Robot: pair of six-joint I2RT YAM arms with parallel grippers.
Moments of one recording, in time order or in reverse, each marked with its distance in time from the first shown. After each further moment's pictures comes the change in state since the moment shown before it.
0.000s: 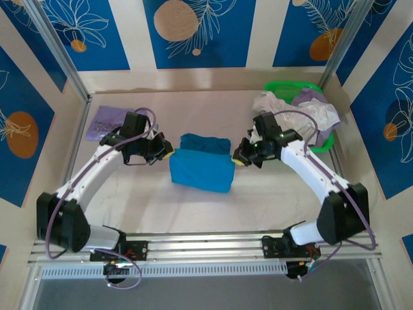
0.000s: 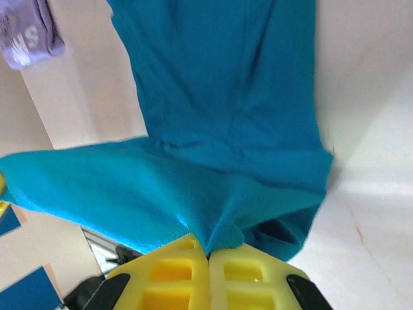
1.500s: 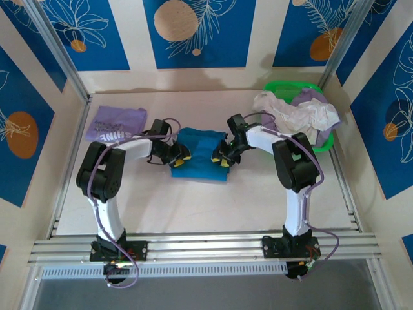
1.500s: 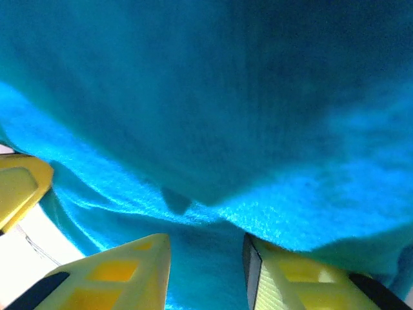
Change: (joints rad) left arm -0.043 0.491 -0.010 0.327 0.031 0.069; right arm 0.067 0.578 0.171 0.189 -0.059 -0.114
